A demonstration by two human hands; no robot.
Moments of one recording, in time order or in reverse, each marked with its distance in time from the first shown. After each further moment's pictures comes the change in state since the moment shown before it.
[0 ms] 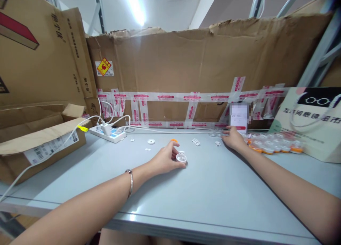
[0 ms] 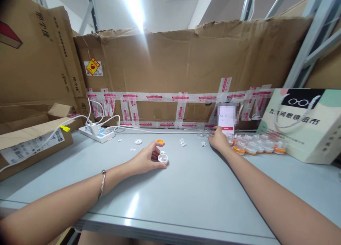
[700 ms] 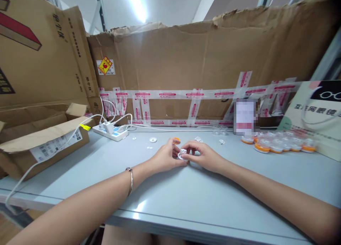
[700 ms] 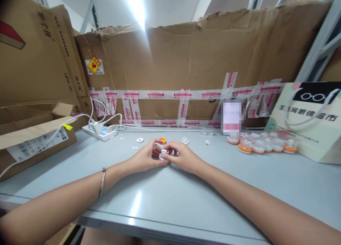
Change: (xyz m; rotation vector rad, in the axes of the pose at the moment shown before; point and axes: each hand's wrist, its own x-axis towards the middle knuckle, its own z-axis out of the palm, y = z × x) left_hand 0.000 0.001 0.001 -0.108 0.014 0.040; right_hand -0.106 -0.121 0.011 0.306 -0.650 -0.568
